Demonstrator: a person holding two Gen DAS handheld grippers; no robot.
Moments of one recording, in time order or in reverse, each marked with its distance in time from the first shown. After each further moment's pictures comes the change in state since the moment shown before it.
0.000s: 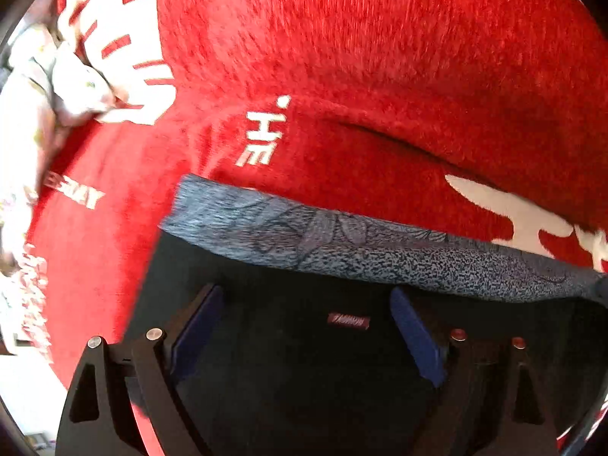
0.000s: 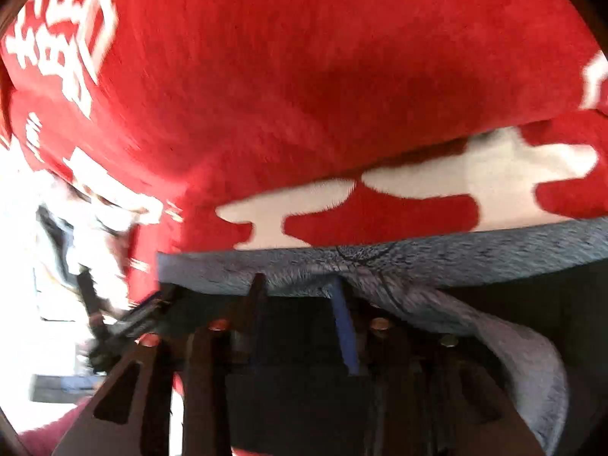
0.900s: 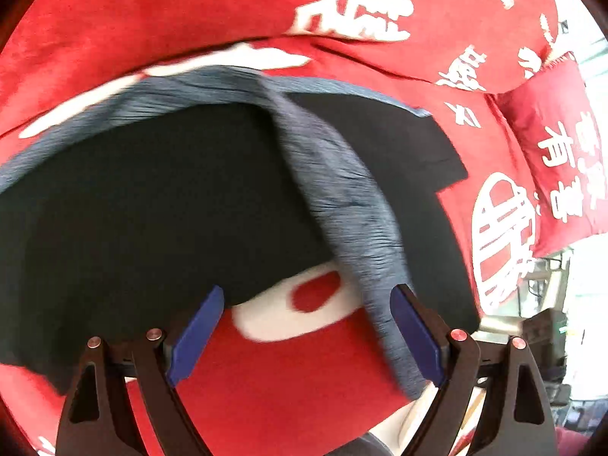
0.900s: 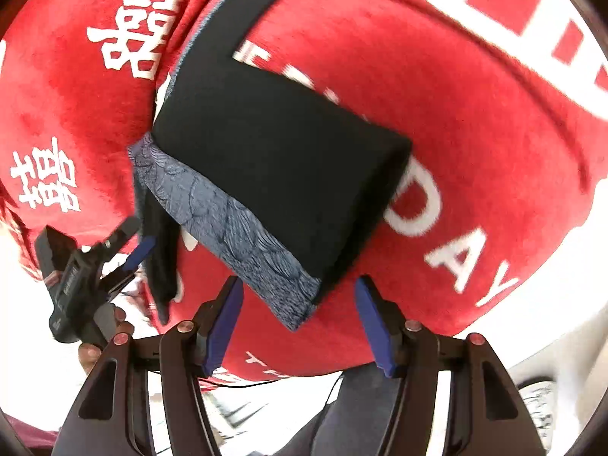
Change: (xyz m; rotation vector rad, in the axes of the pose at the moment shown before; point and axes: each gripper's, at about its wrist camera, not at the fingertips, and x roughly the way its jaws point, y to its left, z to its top) left arm -0.105 -0.282 -0.157 0.452 0.169 -0.591; right arm -0.169 -0.201 -0.325 0.624 -0.165 0.044
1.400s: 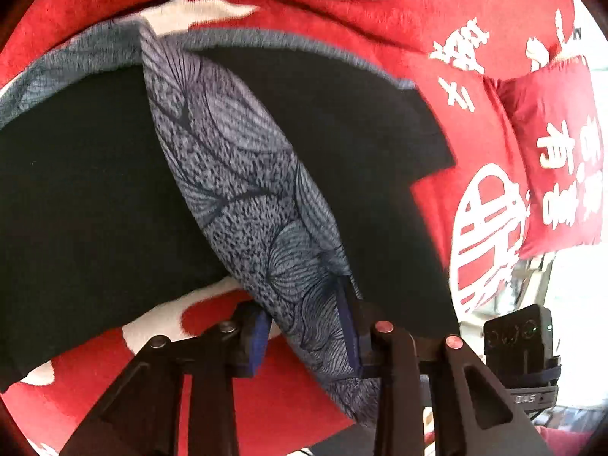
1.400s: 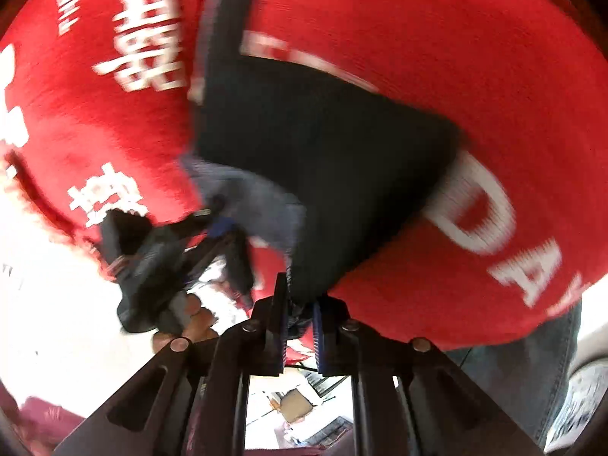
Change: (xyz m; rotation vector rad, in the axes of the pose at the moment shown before) left arm 0.049 -0.042 0.026 -0.079 0.109 -0.077; right arm 0.015 0.007 0.037 0.103 0.160 0.338
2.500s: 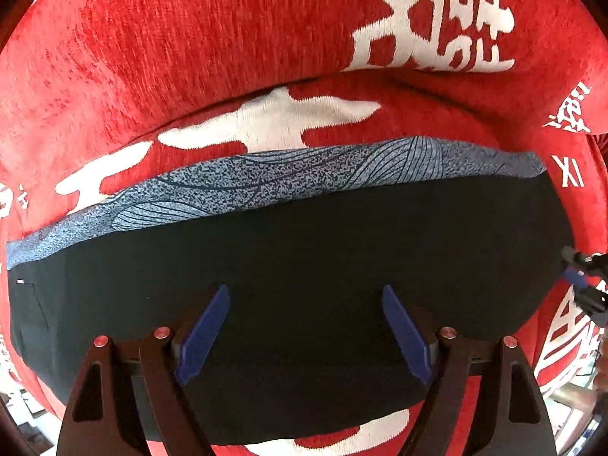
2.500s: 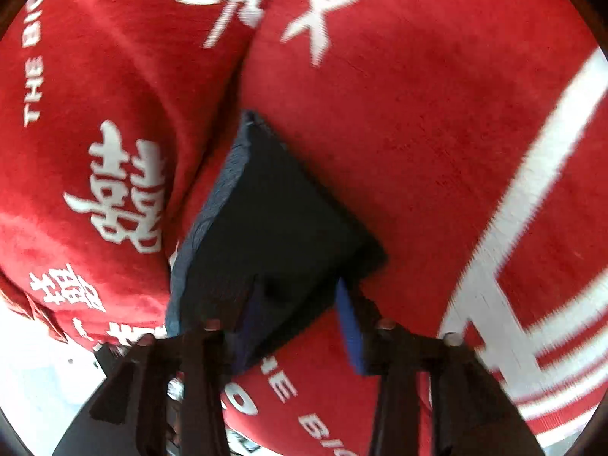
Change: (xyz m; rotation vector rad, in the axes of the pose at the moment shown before) left arm -0.017 0.034 0.076 -0.068 -0.131 0.448; right arm -0.062 0.063 0.217 -0.096 -0.206 -0.303
